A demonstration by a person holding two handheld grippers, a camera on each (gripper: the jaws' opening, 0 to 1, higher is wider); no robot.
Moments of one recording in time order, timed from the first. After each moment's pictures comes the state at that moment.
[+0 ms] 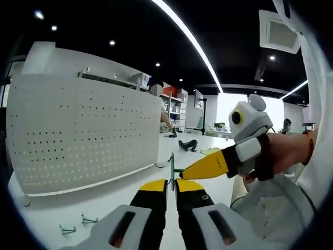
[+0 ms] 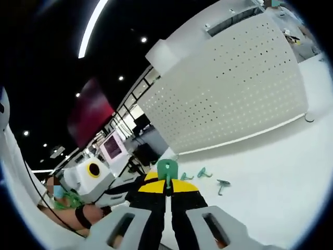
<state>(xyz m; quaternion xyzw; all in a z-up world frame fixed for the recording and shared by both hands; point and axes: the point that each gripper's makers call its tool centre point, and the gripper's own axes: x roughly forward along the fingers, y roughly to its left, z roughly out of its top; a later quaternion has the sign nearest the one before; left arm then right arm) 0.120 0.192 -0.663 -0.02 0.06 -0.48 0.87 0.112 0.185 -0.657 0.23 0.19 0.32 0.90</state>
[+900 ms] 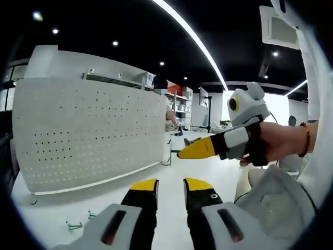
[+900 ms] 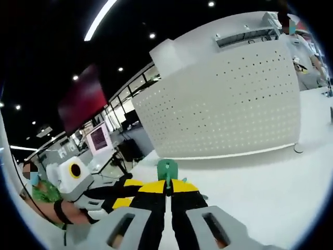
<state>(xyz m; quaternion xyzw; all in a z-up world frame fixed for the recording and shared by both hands) 0.114 0.205 -0.664 -0.02 0.06 -0.46 0.89 0.134 0.160 -0.644 0.14 0.16 0.29 0.93</state>
